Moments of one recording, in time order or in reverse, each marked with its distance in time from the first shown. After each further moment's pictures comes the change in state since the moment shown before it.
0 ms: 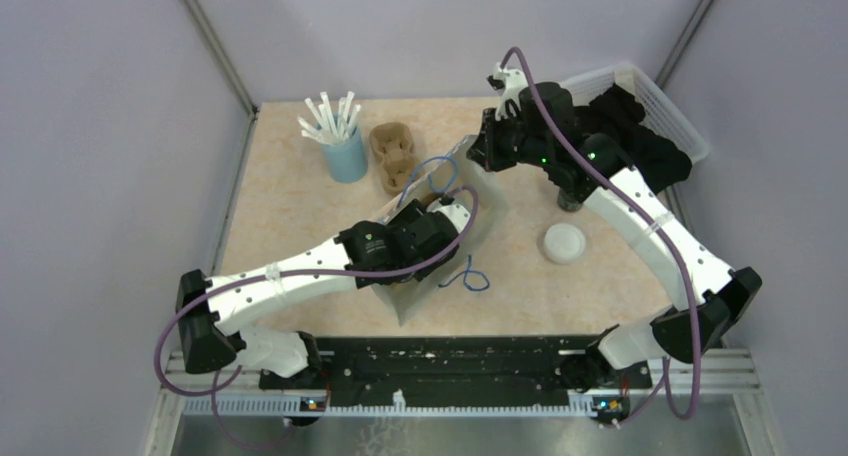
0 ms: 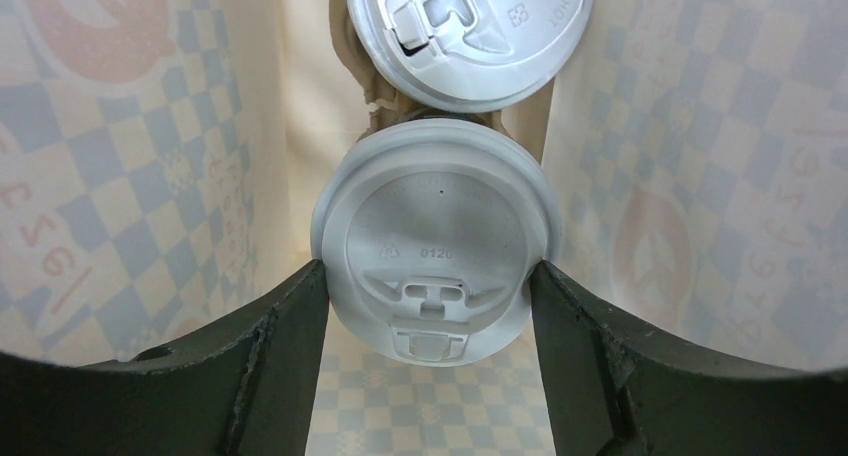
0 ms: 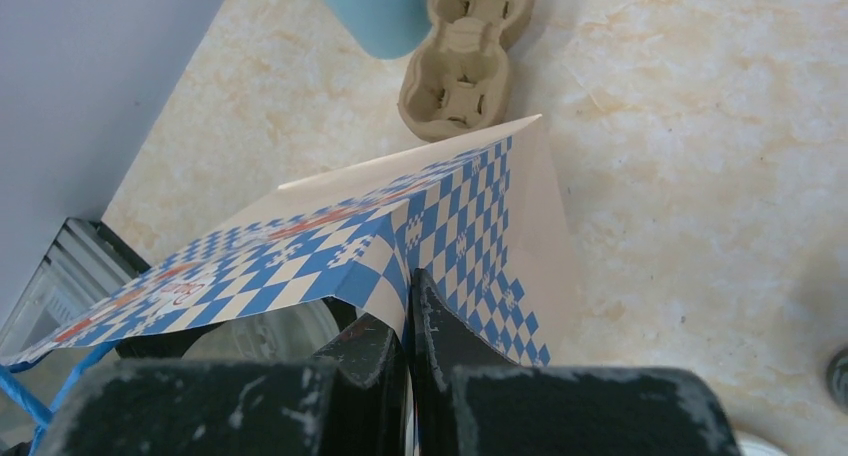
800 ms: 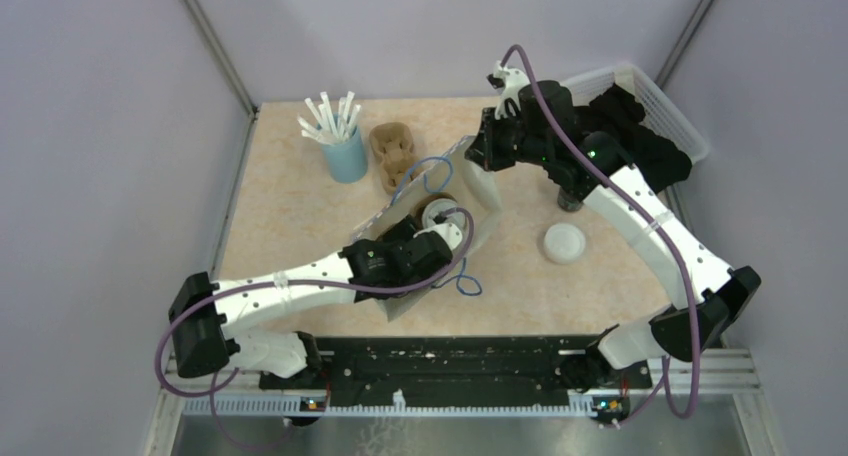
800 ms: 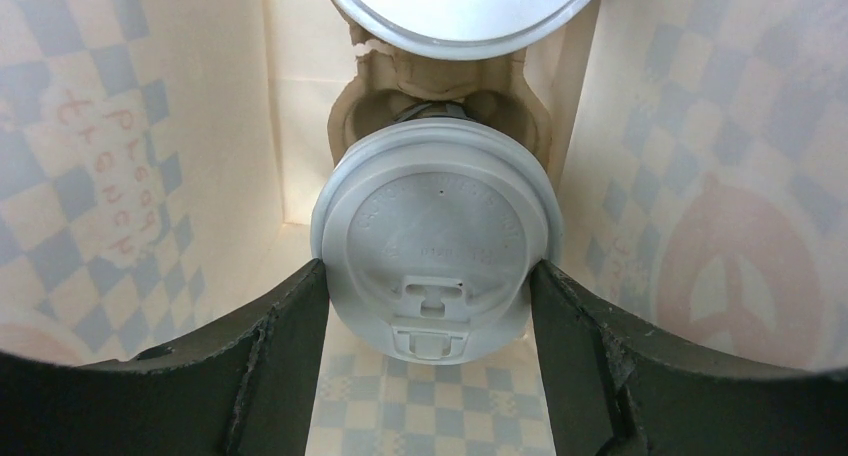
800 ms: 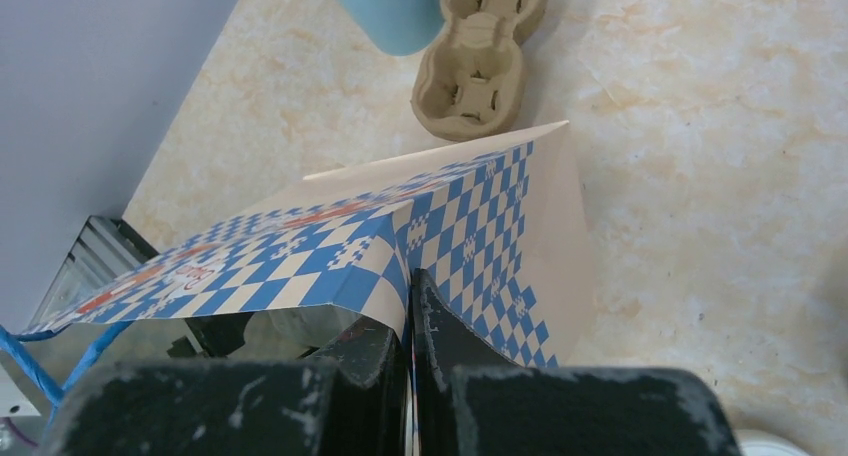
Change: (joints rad) left arm 0.000 -0.041 -0.206 0.122 -0.053 0.035; right arm 0.000 0.008 0.018 -0.016 -0.016 0.026
